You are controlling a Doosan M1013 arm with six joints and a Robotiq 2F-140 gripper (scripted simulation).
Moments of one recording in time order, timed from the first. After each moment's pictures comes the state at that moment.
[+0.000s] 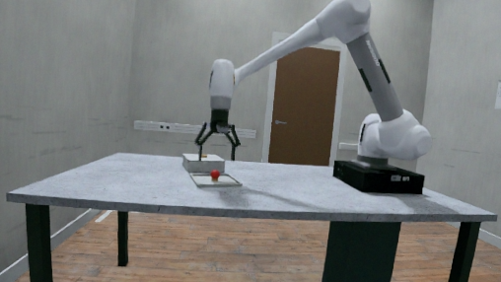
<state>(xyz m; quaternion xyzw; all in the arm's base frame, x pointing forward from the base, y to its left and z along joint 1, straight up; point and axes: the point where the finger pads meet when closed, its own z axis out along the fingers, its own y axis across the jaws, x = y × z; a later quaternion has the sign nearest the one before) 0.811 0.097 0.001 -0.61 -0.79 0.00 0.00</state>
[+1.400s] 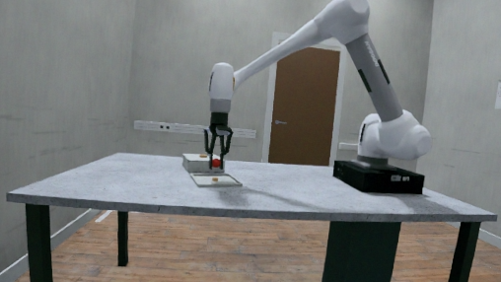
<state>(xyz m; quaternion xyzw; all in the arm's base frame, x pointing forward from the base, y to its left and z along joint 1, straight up) 0.813 0.097 -0.006 -0.61 -0.79 0.00 0.00</state>
